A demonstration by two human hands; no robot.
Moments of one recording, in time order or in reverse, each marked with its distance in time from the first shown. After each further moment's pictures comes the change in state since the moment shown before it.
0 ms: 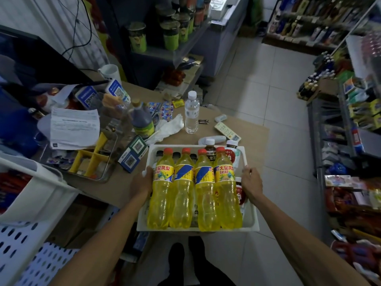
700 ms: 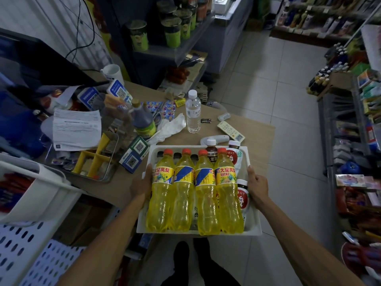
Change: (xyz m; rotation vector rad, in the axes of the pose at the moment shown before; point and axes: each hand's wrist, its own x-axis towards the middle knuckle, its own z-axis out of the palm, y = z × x) left_hand 0.001 0.001 -0.003 -0.081 -0.007 -0.169; right_hand 0.003 0.013 -0.006 0.277 -0.080 0.081
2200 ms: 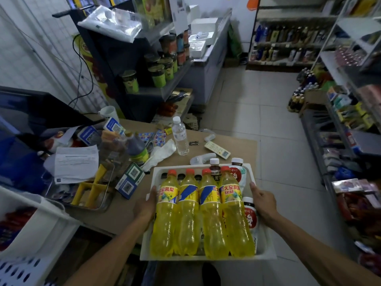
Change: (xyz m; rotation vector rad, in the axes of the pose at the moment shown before) left_hand -0.076 0.029 0.007 0.009 0.015 0.070; right_hand -0.041 0.012 -0.065 0.046 0.046 -0.046
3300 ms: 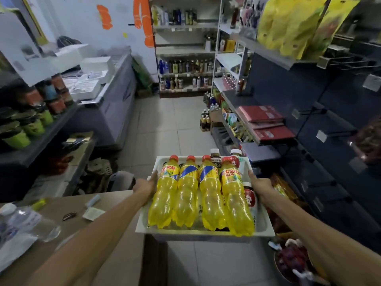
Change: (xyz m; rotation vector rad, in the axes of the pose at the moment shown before) left_hand -0.109 0.341 0.359 0.211 -0.324 0.296; right_hand 0.207 -0.010 -0.391 0.277 0.393 0.273
